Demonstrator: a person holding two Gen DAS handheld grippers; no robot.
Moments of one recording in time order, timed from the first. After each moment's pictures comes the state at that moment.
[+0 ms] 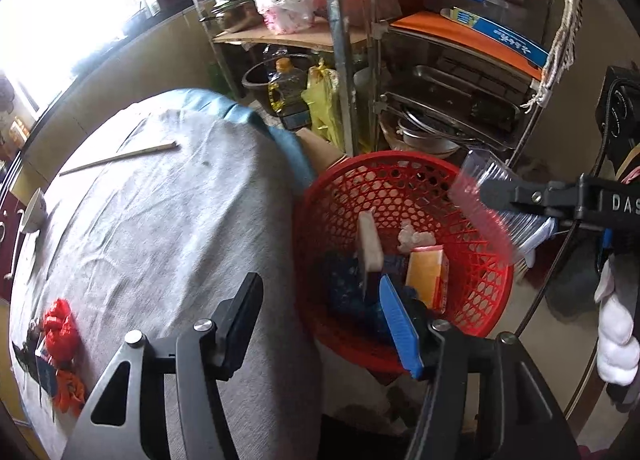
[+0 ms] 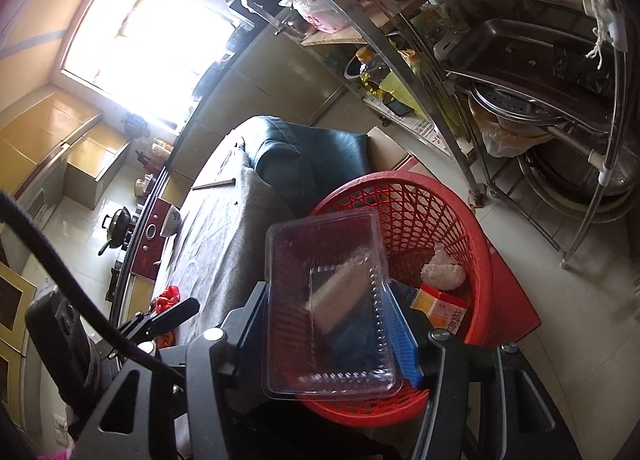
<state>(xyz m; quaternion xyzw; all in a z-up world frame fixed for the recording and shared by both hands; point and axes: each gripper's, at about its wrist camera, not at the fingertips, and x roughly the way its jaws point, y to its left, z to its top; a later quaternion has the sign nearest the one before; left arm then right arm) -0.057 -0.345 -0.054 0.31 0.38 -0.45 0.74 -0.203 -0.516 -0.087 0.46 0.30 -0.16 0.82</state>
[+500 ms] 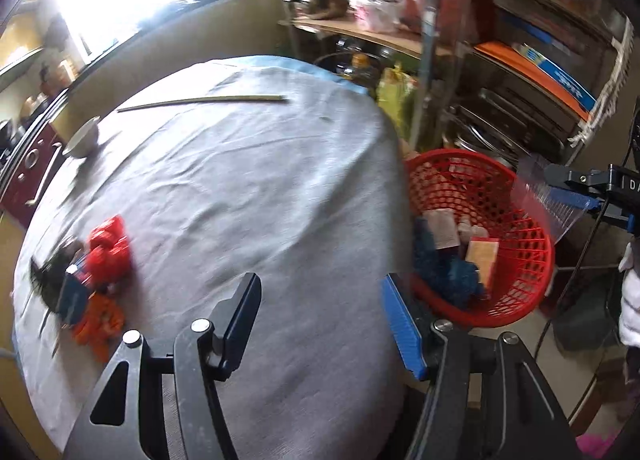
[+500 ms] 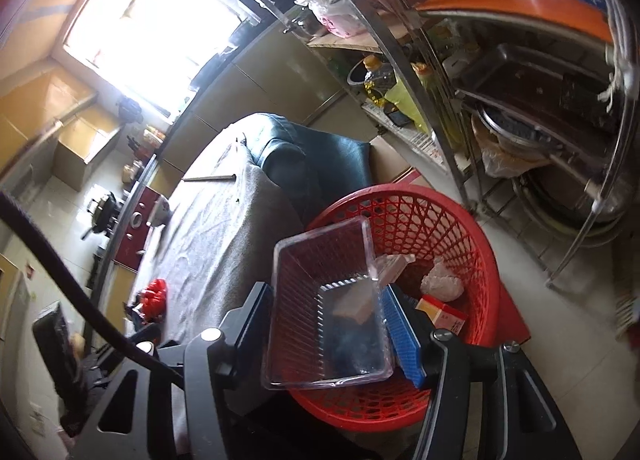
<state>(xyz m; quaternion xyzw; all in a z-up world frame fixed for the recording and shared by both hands) -0.011 -0.253 -0.045 0.25 0.41 -0.38 0.79 -0.183 -0.502 -0.066 0.41 0.33 -0.18 0.83</state>
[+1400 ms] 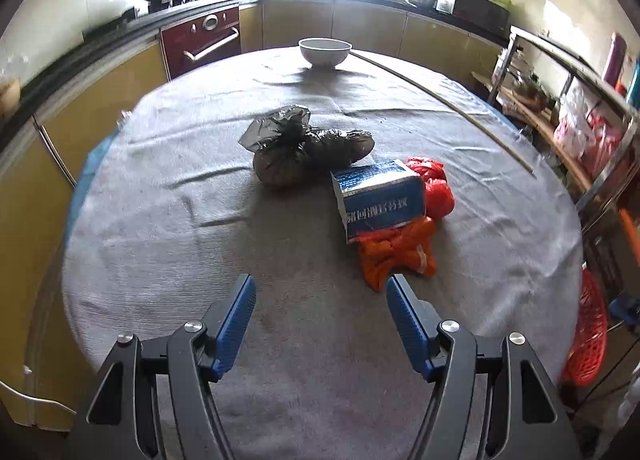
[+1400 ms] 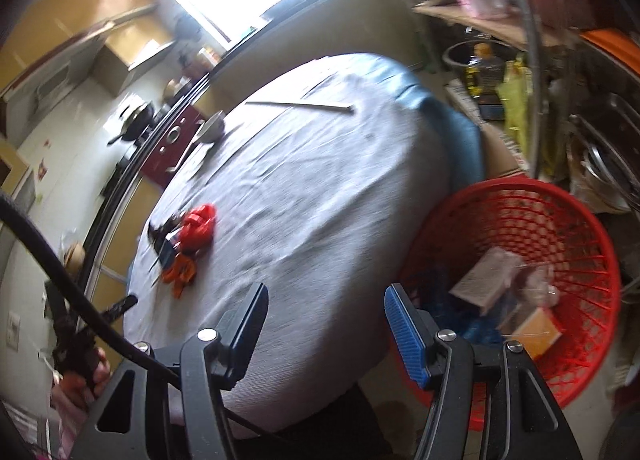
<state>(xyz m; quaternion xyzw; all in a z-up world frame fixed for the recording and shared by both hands) 0.113 -0.010 -0.045 0.02 0.46 -0.17 0.87 -0.076 -0.394 -0.045 0.32 0.40 -0.06 0.86</state>
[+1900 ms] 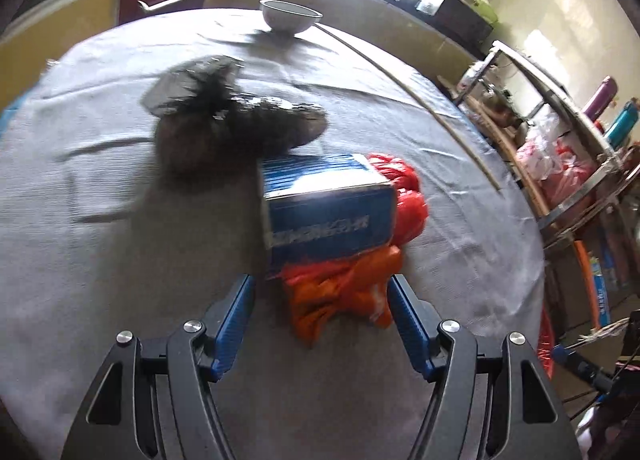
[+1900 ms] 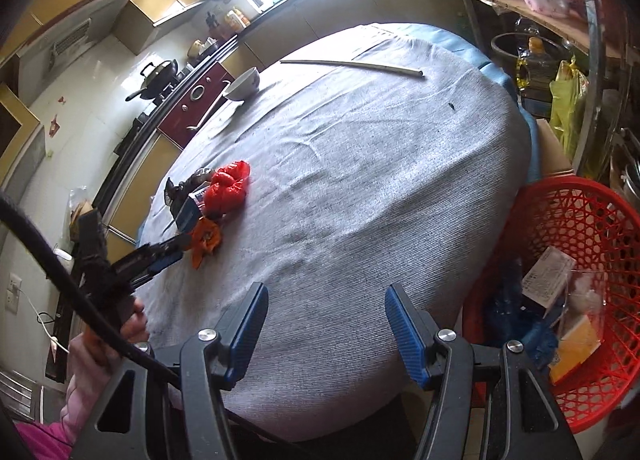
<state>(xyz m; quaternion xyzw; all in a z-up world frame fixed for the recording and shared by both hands) 0.163 -0.049 -0.093 -0.08 0.50 -0.26 0.82 -0.032 -0.345 -0.058 0.29 0.44 -0.01 0.85</state>
